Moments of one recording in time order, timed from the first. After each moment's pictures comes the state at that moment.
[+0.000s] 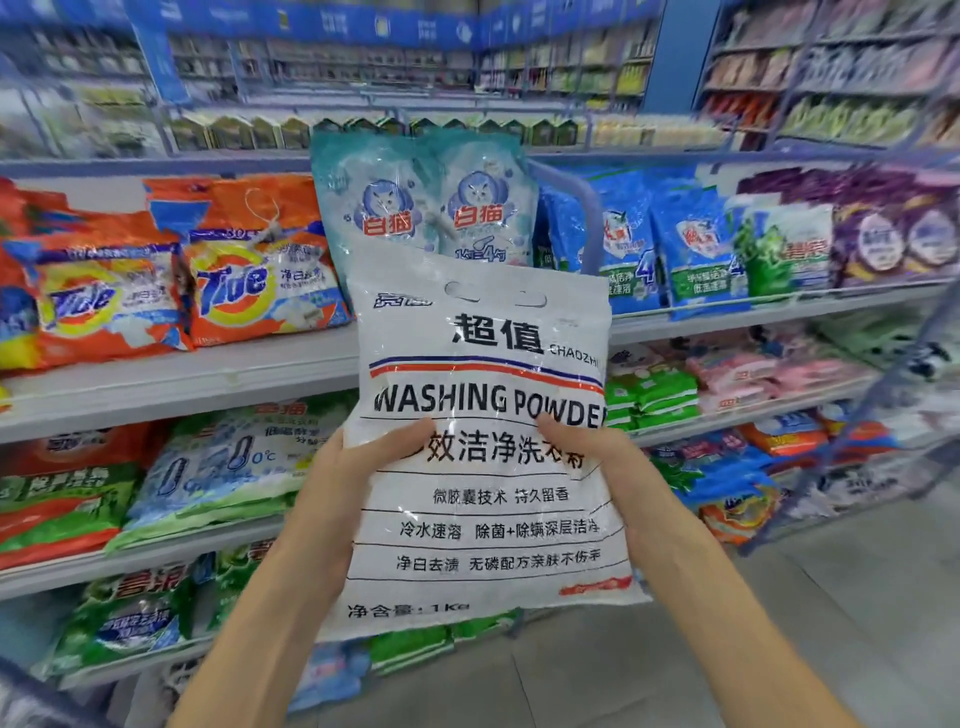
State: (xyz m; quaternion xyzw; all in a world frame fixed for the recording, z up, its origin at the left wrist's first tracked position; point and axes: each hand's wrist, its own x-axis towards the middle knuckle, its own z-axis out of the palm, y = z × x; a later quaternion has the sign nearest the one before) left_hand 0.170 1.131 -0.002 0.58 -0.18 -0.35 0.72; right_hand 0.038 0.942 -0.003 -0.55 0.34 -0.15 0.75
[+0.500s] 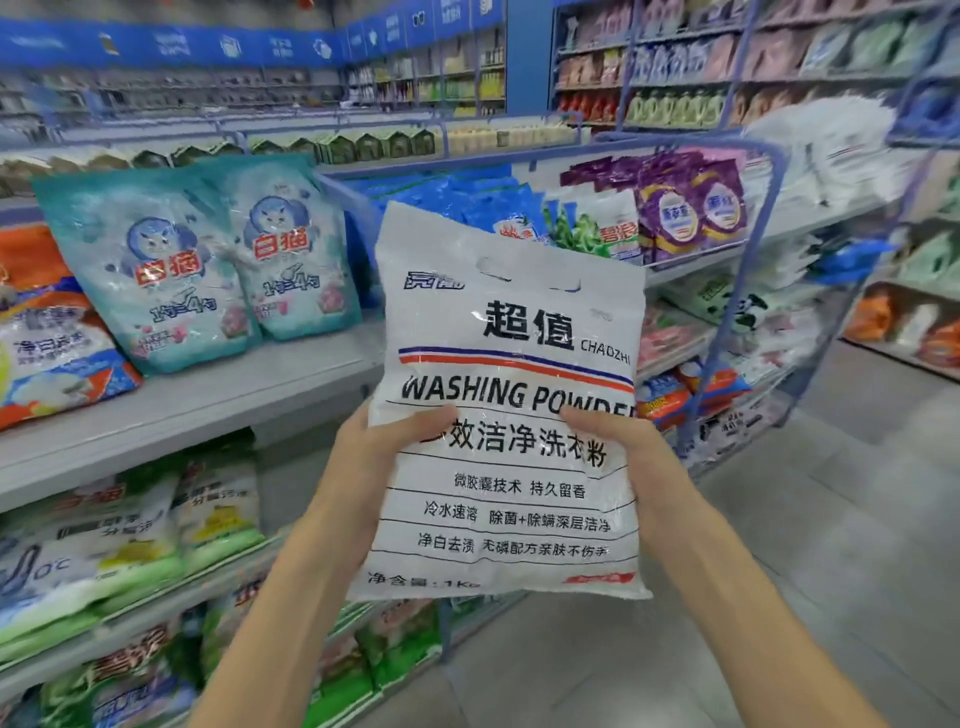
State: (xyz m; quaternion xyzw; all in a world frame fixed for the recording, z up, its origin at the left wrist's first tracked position) left_hand 0.063 0.943 0.009 0.53 -0.29 -0.42 0.68; right_hand -0.129 0.821 -0.004 -0.43 0.30 -0.33 0.78
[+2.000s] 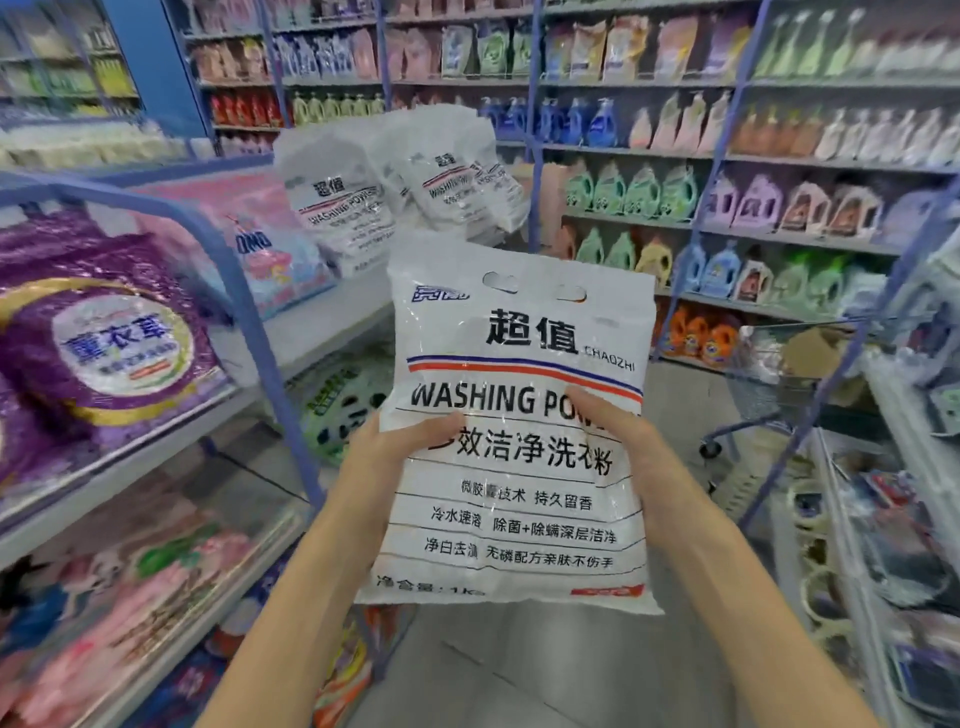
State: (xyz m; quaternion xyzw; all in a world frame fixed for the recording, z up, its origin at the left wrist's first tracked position) left_hand -0.409 0.067 -0.021 0.43 -0.42 -0.60 0.53; right_hand -0.639 0.063 -0.020 -0.42 0.41 -0.52 0.62
